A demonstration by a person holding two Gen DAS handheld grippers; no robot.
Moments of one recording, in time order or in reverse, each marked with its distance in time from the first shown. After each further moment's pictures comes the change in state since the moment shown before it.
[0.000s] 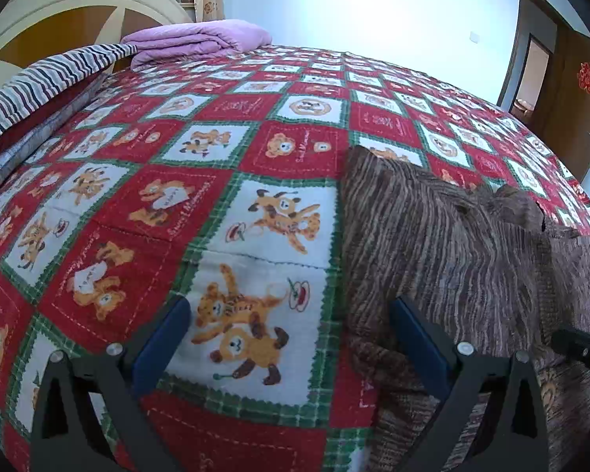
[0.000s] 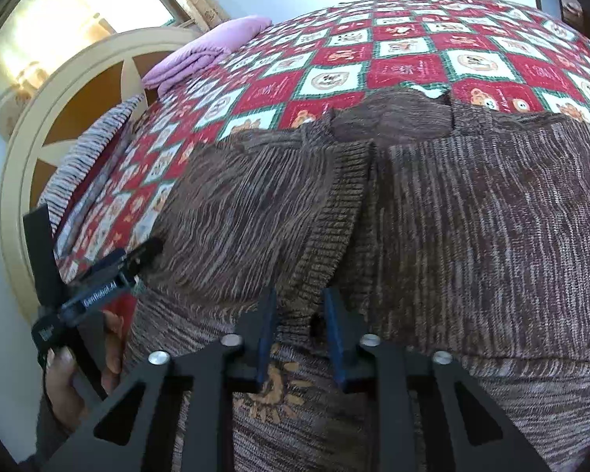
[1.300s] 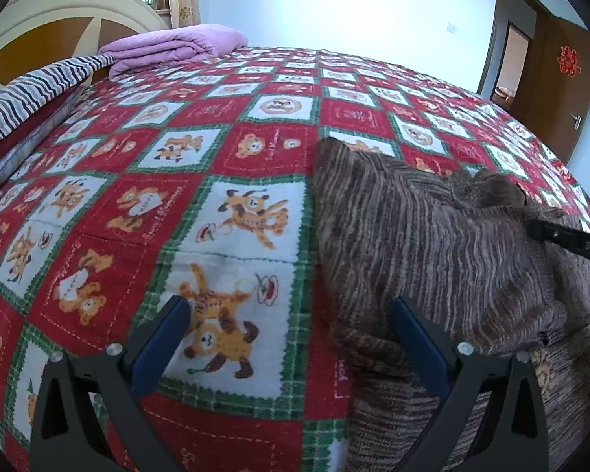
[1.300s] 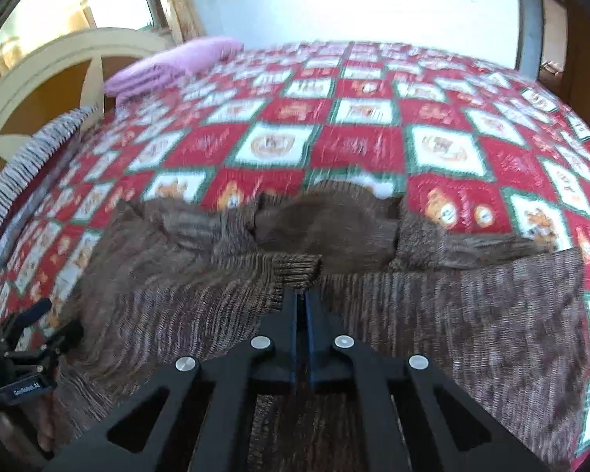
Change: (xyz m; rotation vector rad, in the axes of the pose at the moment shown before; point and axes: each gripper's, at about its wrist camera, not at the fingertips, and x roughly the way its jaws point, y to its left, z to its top) left arm -0.002 -0.016 -0.003 0.073 0.001 -0.037; right arm 0.020 -0.026 0.069 -0.093 -0.081 -0.239
